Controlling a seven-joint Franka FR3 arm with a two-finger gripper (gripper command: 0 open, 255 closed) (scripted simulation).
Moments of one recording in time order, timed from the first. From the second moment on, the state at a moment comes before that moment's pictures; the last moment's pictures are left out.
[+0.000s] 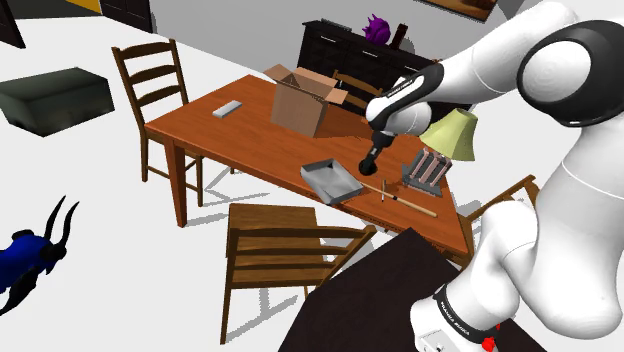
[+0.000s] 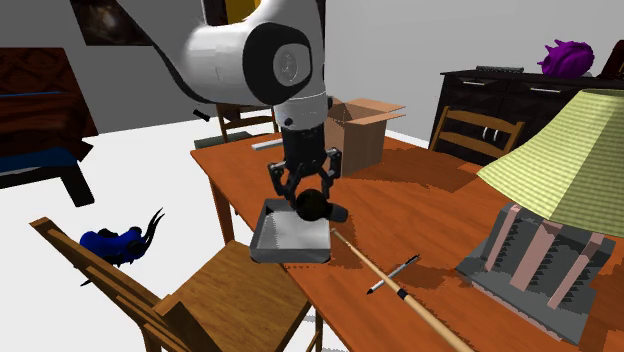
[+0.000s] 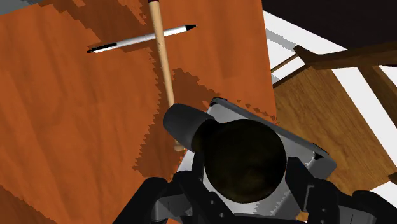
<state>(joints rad) 0.85 0.27 -1.17 -2.36 0.32 2.52 -0.97</state>
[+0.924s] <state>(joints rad) 0.70 0.54 -0.92 -2.02 0.51 2.37 -0.90</state>
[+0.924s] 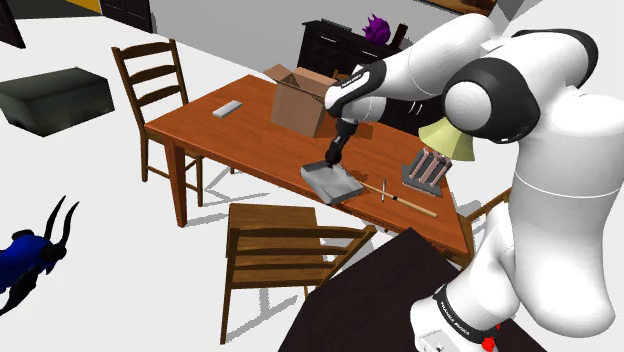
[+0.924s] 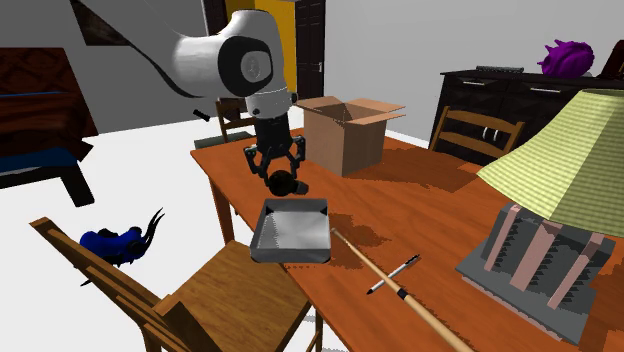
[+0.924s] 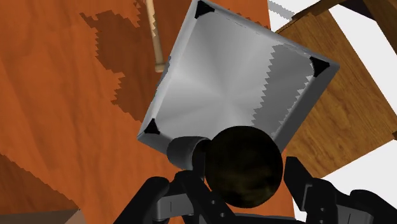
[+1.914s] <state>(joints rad) 0.60 0.66 -0.78 -2.01 0.64 2.49 -0.97</state>
